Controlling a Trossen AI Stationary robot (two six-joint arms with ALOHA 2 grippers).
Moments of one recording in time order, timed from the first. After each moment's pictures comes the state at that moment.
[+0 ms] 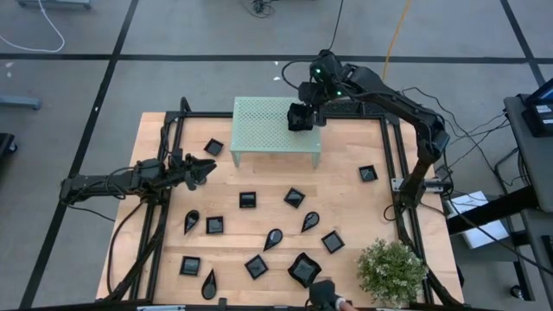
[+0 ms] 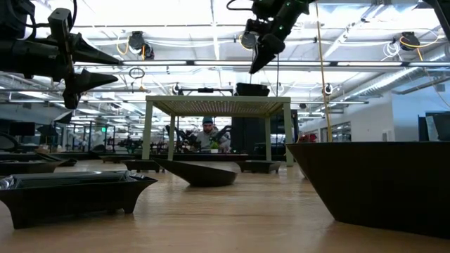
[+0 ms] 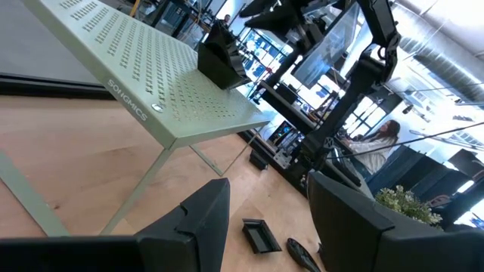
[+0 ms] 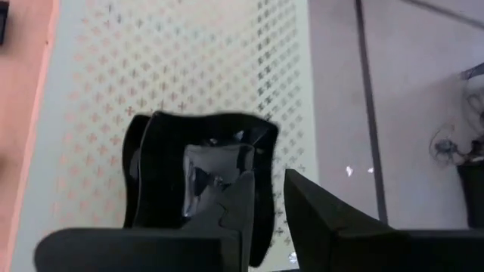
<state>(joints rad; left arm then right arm) 0.08 0.08 0.03 0.07 -0.26 -0.68 -0.60 1.77 1.86 -0.94 -0.10 -0.66</state>
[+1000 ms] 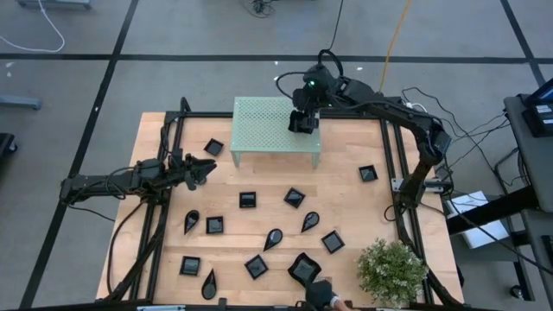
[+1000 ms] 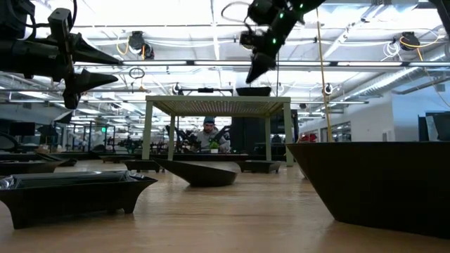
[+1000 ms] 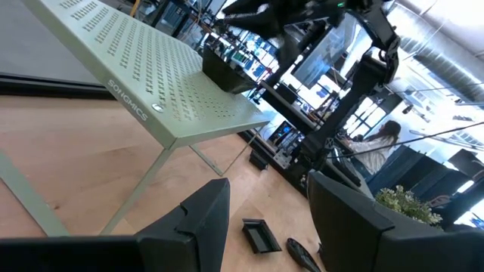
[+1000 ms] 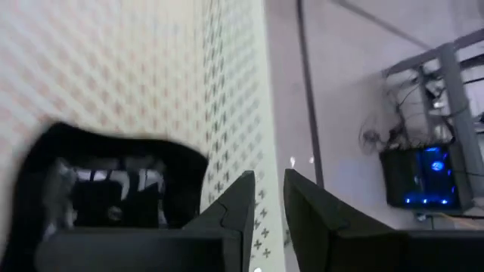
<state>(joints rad) 0.08 0.08 0.03 0.07 -0.26 -0.68 -0.55 1.74 1.69 -0.69 0.13 -0.67</state>
